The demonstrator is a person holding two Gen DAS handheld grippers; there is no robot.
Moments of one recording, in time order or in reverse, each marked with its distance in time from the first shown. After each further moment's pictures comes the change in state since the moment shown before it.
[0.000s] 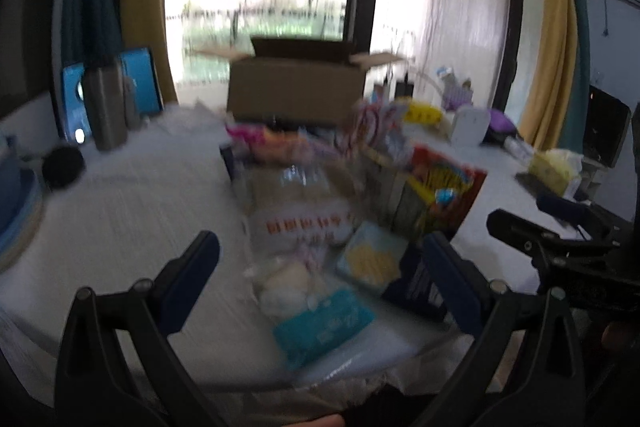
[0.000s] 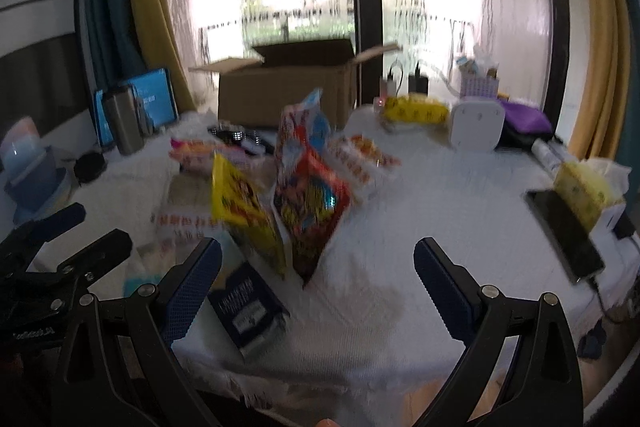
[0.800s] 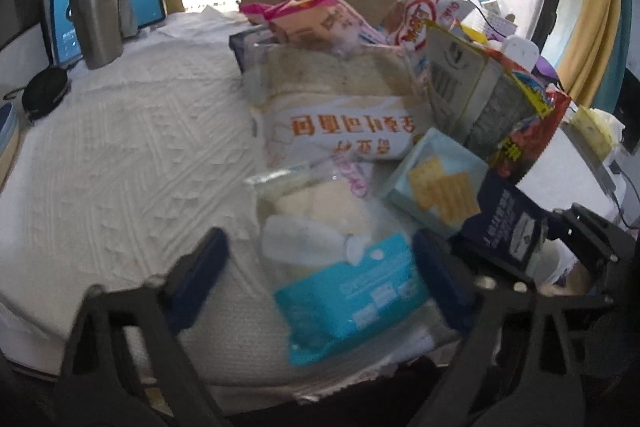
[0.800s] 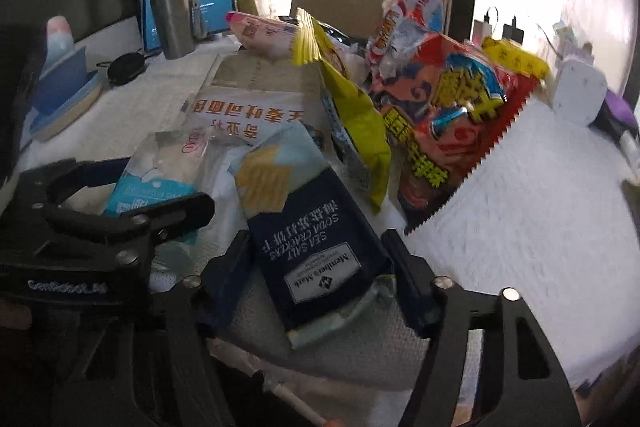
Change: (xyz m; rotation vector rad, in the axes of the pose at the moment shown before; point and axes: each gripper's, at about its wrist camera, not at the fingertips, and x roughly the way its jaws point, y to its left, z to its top) left arm 0.064 0.019 -0.032 -0.039 0.261 0.058; right arm 0.067 0.047 -0.040 -0.184 0.183 0.197
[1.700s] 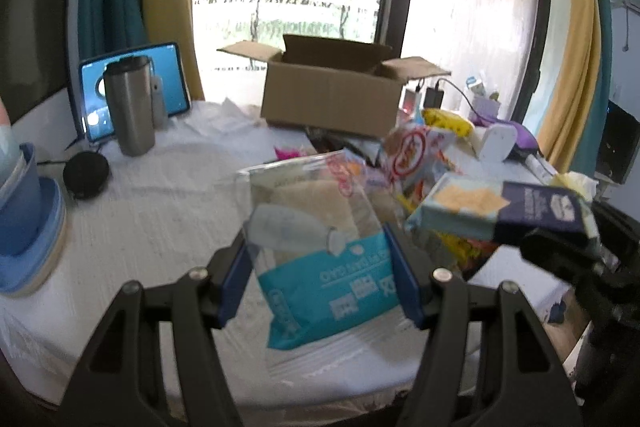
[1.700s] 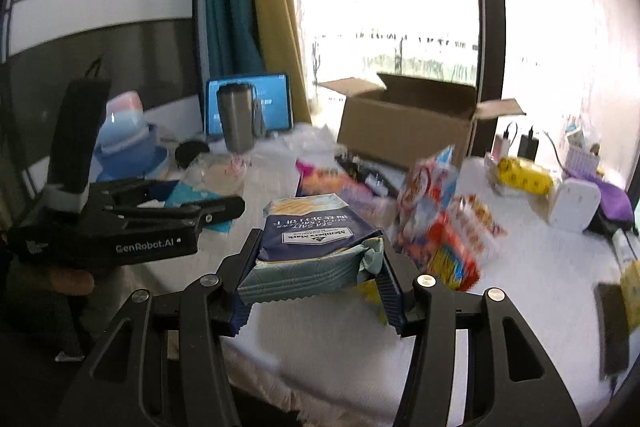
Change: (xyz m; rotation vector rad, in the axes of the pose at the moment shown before) left arm -0.092 0.034 0.062 -0.003 -0.244 -0.020; right arm -0.105 0.008 0.073 -0.096 -0.288 0.102
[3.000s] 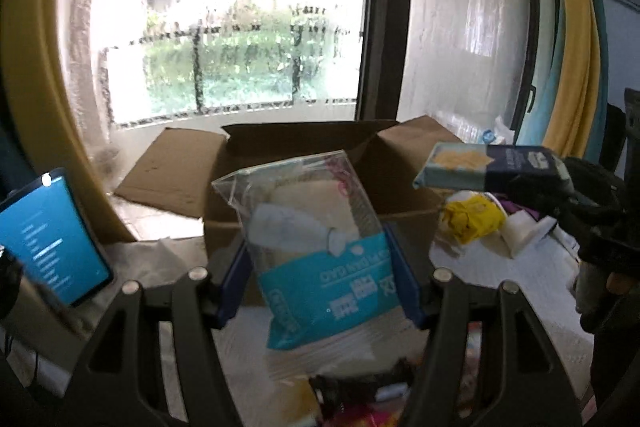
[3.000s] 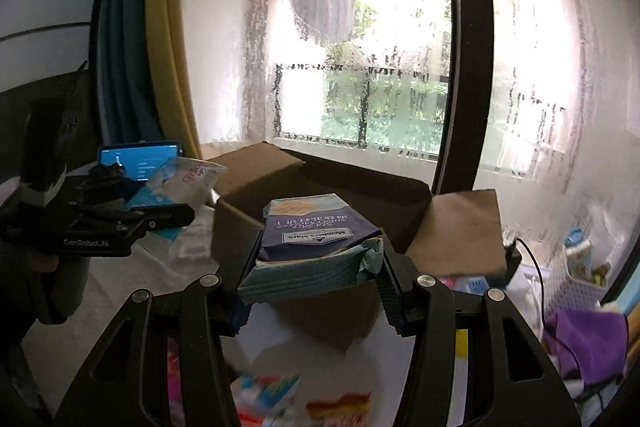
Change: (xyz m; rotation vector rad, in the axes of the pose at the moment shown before) left arm 0.216 0.011 0.225 0.145 -0.040 -0.155; right arm 0.177 -0.192 0.165 -0.027 -0.074 -0.078
